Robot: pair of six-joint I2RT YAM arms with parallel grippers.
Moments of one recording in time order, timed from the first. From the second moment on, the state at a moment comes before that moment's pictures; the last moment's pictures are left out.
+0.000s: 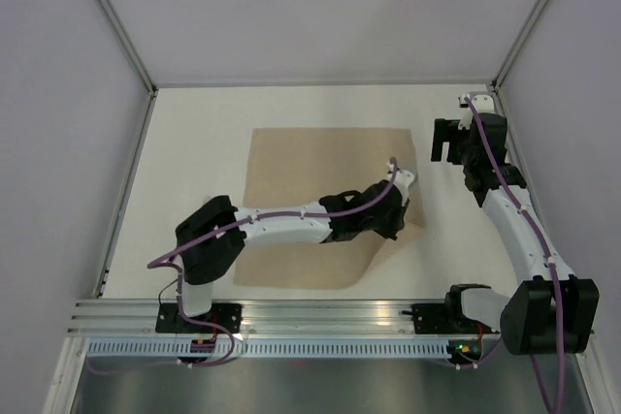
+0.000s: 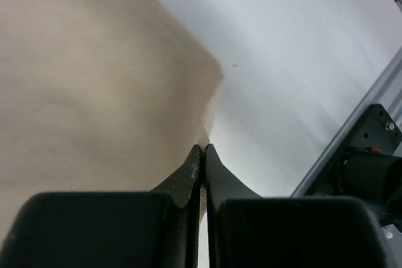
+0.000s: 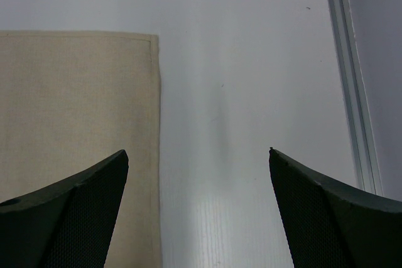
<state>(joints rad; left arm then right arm) -1.23 1.92 1.39 -0.09 -0.13 -0.48 0.01 1.18 0.93 -0.25 0.08 -0.02</state>
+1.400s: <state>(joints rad) -0.31 1.85 1.40 -0.30 0.19 -0.54 0.01 1.15 0.93 -0.25 0.07 -0.03</state>
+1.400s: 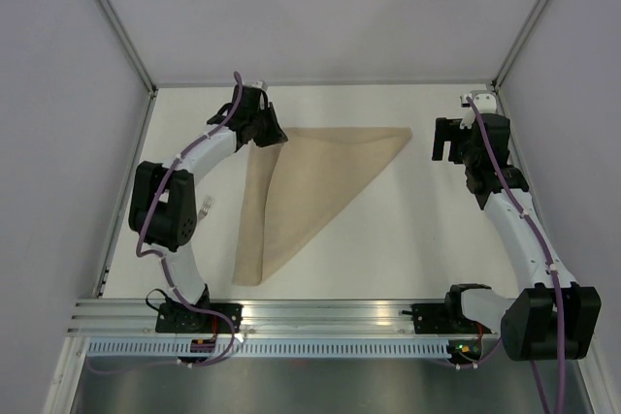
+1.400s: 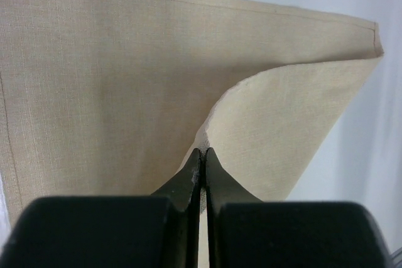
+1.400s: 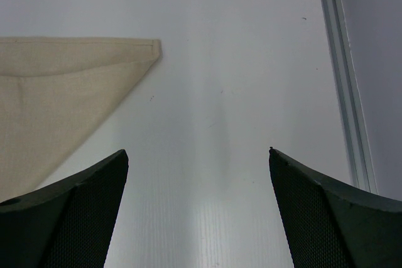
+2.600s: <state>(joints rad) -0.23 2.10 1.78 -0.48 0.23 -0.49 0.01 1.15 0.93 -0.25 0.07 -0.04</state>
